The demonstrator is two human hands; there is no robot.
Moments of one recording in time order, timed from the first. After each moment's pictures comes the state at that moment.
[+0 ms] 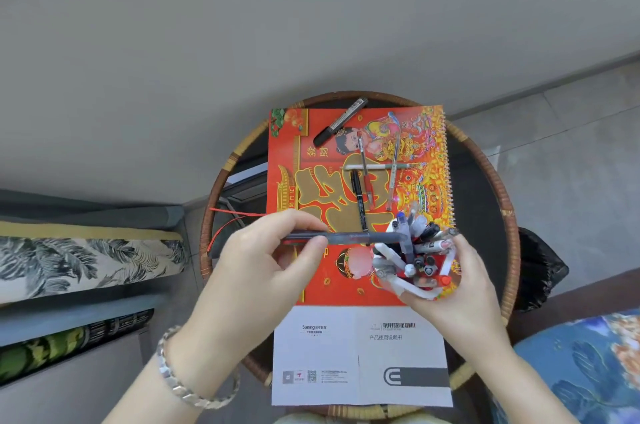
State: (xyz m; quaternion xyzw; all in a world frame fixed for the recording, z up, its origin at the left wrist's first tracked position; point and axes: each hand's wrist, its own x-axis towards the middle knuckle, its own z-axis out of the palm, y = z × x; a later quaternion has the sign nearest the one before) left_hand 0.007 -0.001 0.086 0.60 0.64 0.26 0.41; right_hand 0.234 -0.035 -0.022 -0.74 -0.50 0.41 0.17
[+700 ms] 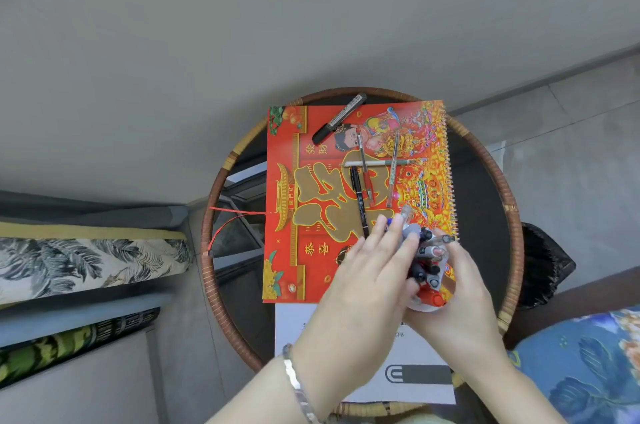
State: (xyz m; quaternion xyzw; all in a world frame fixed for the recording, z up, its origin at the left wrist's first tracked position) left_hand 0.079 -0.028 0.038 0.76 0.52 0.13 0.36; right_hand 0.221 -0.041 -0.002 -0.68 -0.53 0.44 0.25
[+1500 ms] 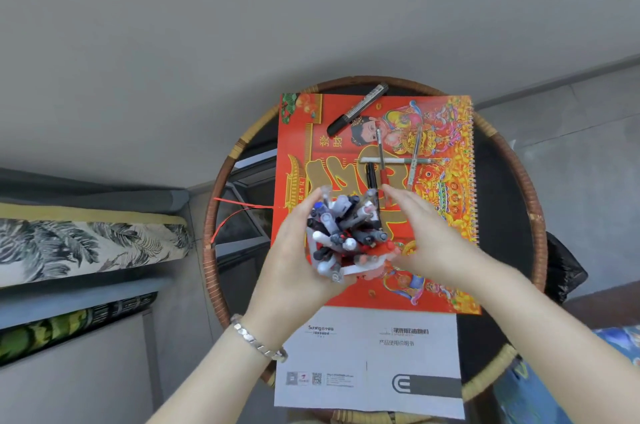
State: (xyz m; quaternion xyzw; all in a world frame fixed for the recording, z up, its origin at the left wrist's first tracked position) left_hand 0.012 -0.004 -0.011 0.49 0.64 0.28 0.53; right_hand 0.200 0.055 -0.030 -0.54 -0.66 0.52 -0.05
